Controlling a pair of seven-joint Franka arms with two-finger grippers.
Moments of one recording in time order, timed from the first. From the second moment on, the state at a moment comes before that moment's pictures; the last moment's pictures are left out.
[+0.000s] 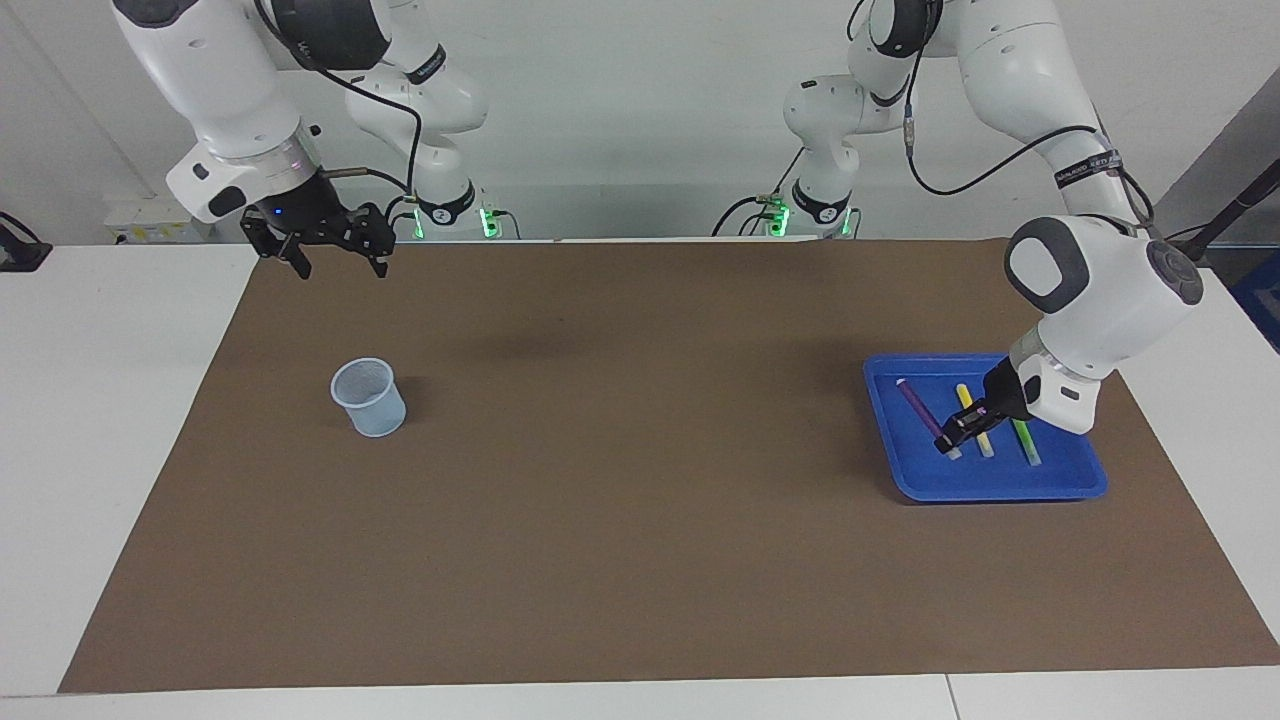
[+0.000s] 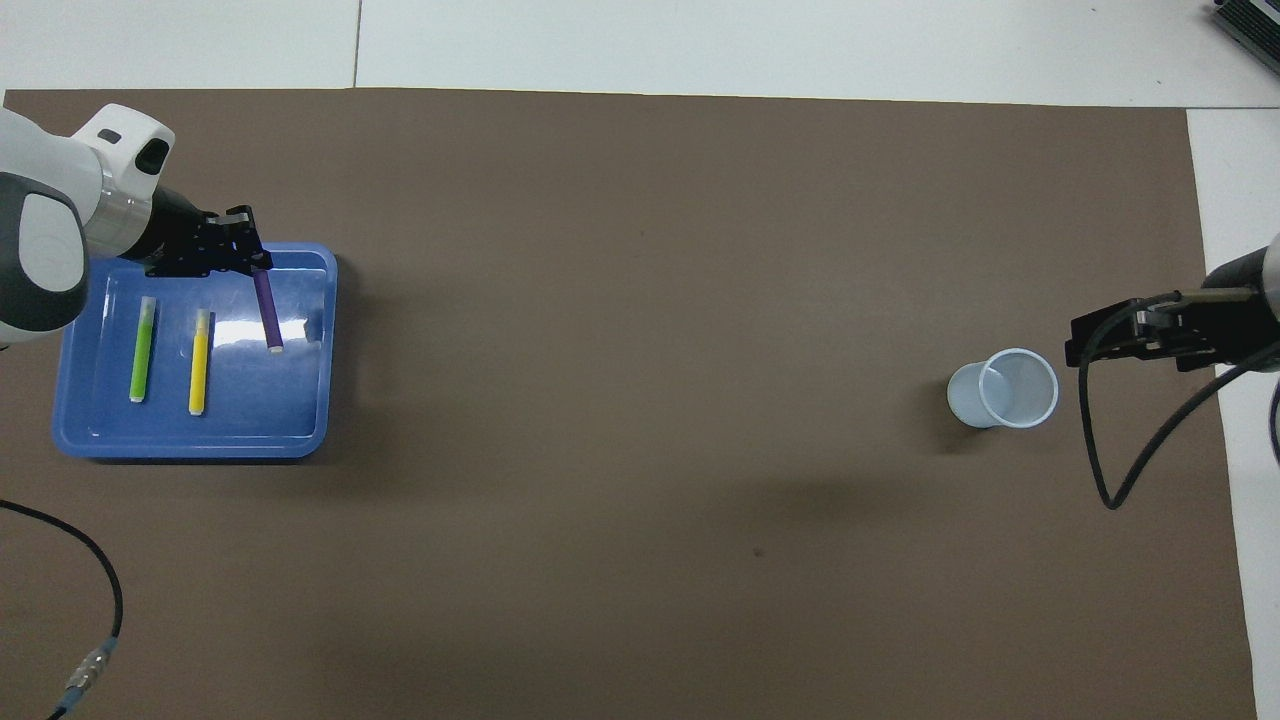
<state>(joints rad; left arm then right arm) 0.03 0.36 -0.02 -1.63 -0.30 2.01 -0.24 0.04 -0.03 0.02 -1.64 0.02 1.53 0.07</state>
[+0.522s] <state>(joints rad) 0.03 0.34 -0.02 -1.59 -0.31 2.01 -0.47 0.08 -0.03 0.02 -1.66 0.07 1.53 0.07</state>
